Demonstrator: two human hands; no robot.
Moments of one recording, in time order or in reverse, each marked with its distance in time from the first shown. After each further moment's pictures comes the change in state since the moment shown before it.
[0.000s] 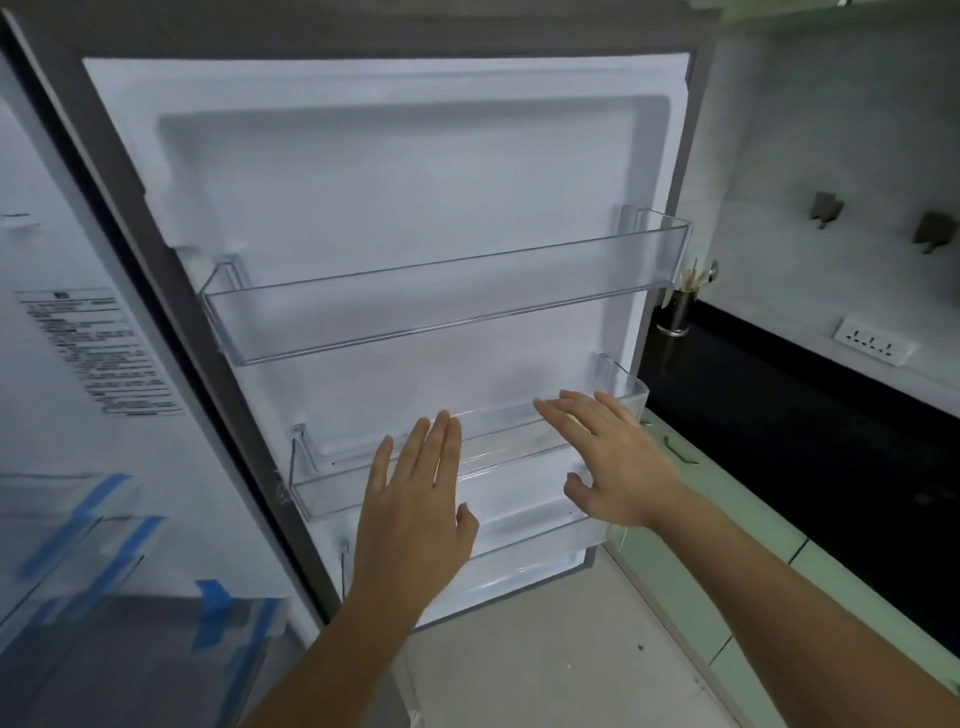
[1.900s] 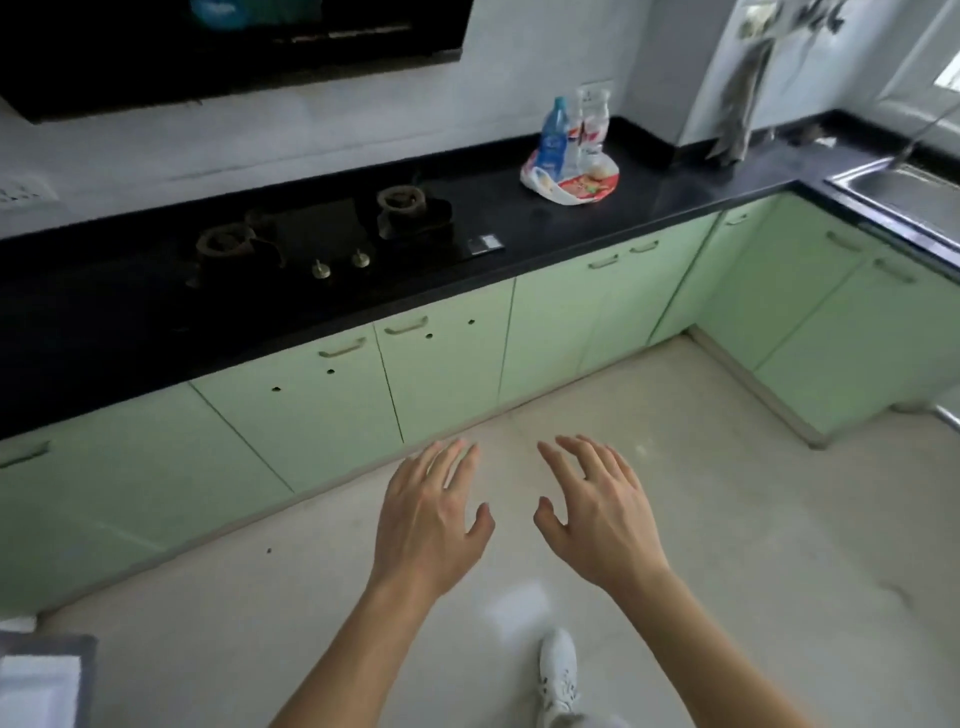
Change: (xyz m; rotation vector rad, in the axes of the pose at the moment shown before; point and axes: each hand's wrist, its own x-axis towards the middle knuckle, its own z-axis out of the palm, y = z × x) left_hand -0.178 0.338 0.037 -0.707 -0.423 1.496; right_hand -0.441 -0.237 -0.013 -0.462 0.149 1.880
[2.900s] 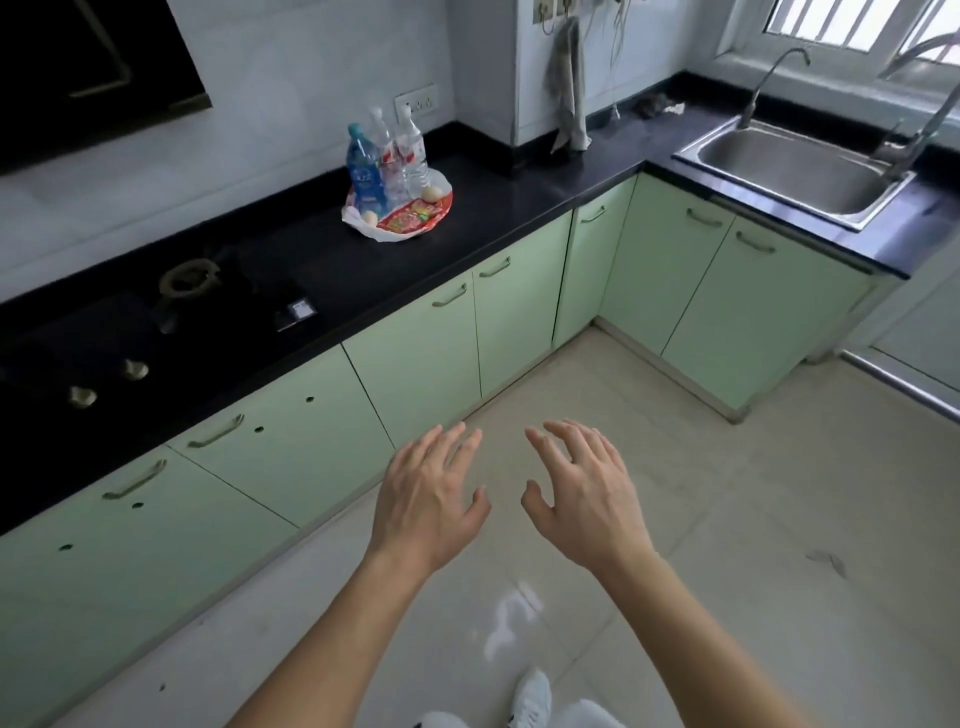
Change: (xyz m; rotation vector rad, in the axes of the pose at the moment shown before) left_hand 0.262 0.256 0.084 0.105 -0.120 0.230; right_hand 0.089 0.324 -0.052 0.045 0.075 0.216
